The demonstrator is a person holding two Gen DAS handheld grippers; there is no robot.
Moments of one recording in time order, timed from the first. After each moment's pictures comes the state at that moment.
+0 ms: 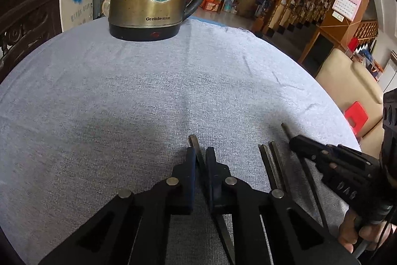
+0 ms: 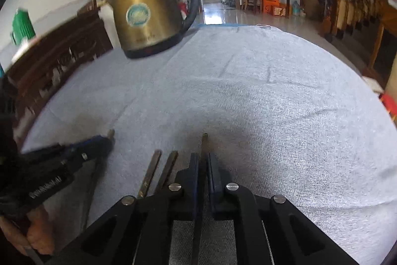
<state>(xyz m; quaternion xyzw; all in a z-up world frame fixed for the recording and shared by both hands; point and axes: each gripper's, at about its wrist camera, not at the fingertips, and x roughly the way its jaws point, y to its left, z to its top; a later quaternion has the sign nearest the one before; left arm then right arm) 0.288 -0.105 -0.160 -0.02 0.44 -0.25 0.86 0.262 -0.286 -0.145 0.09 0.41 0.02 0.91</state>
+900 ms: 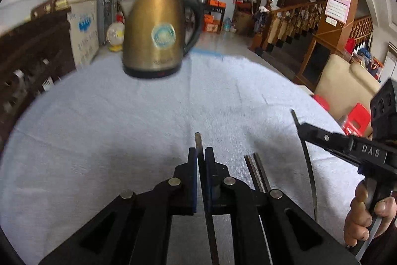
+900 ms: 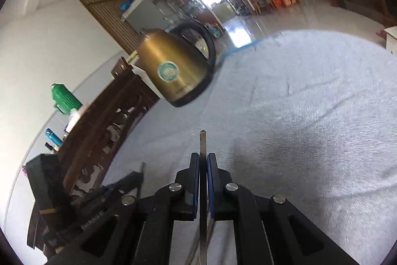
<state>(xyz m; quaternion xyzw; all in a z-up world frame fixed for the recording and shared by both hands) 0.247 -0.083 -0.096 0.01 0.36 -0.23 0.90 0.229 -0.318 -0.108 0.29 0.32 0.12 0.90</state>
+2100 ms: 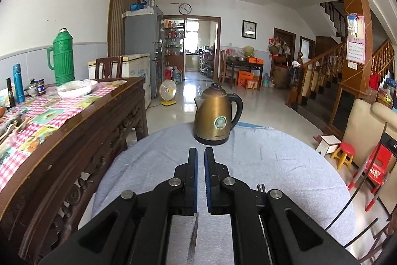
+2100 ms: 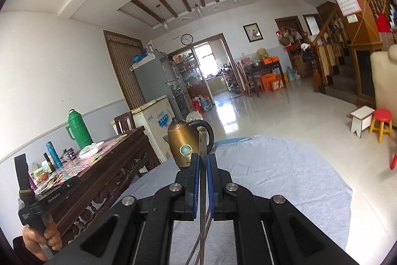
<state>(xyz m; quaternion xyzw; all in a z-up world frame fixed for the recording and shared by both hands) 0.079 0.020 0.070 0.00 0.21 -0.10 0.97 0.006 -0.319 0.088 0.18 0.13 0.02 0.97</state>
